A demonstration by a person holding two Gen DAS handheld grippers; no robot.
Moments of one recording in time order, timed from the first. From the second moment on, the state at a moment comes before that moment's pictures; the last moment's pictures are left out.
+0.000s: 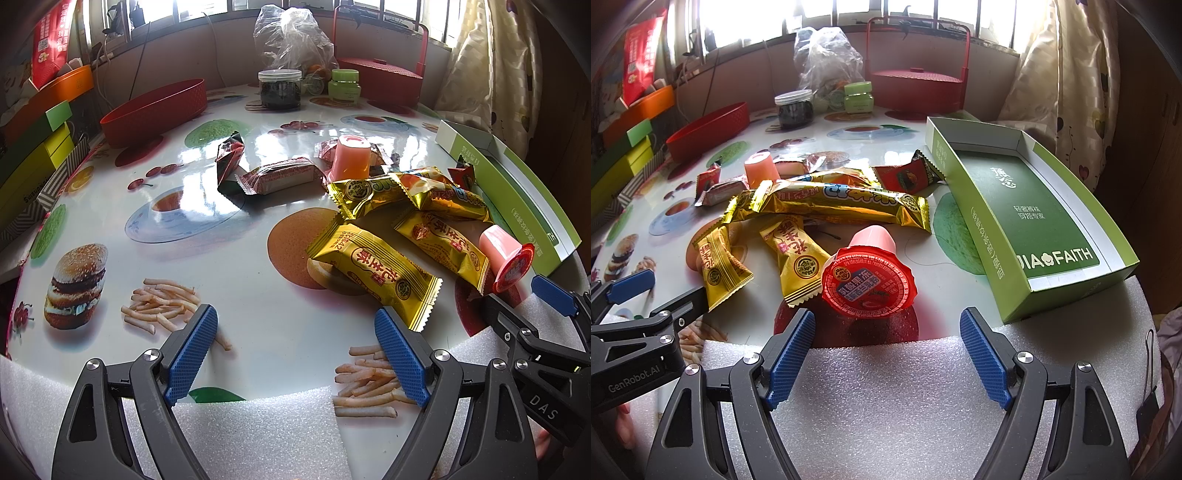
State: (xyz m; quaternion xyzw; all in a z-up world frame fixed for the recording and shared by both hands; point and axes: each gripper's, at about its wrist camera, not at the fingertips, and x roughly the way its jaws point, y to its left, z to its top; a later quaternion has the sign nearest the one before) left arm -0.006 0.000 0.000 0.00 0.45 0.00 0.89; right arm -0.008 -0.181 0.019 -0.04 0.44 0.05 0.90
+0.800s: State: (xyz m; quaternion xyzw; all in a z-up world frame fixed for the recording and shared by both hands) left arm 0.003 0.010 0.008 -0.02 0.47 -0.04 0.88; right arm -0.006 -0.185 0.027 -0.03 0.45 0.07 0.89
